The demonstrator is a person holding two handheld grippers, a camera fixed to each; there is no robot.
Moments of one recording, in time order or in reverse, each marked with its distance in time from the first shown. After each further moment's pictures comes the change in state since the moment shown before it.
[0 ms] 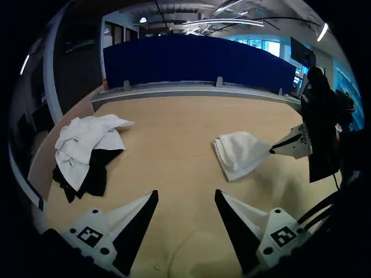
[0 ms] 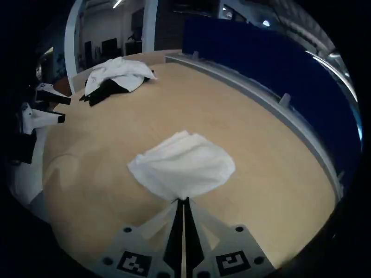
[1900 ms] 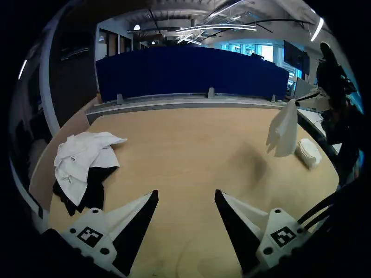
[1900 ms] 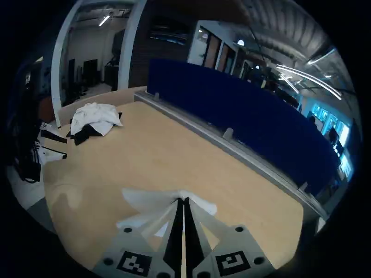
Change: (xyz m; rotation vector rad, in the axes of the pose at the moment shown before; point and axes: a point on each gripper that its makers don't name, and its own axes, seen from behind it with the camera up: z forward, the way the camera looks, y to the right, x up) left arm 0.039 0.019 -0.007 -0.037 0.057 0.033; right arm 0.059 0.126 -0.168 -0.196 0.174 0.044
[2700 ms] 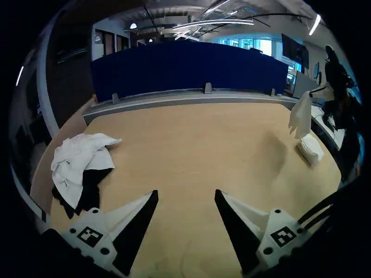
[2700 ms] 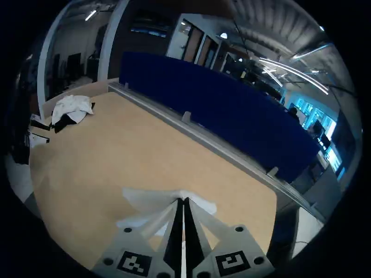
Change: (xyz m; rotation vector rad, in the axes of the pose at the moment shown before) left arm 0.004 0.017 0.016 0.011 -0.031 0.032; right arm -0.056 0.140 -0.065 -0.147 -0.069 0.010
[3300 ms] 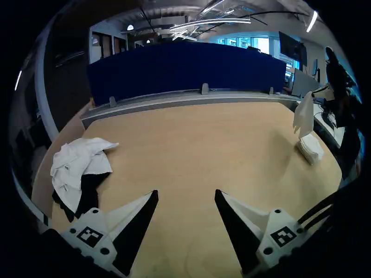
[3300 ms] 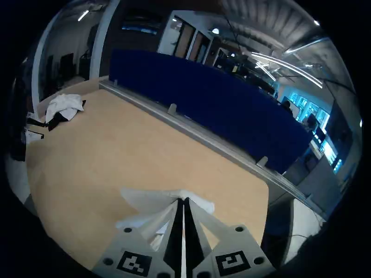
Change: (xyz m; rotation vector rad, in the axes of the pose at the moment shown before) left arm 0.009 0.011 0.001 0.000 0.002 0.025; right arm -0.030 0.041 -0.011 -0.043 -0.031 0.034
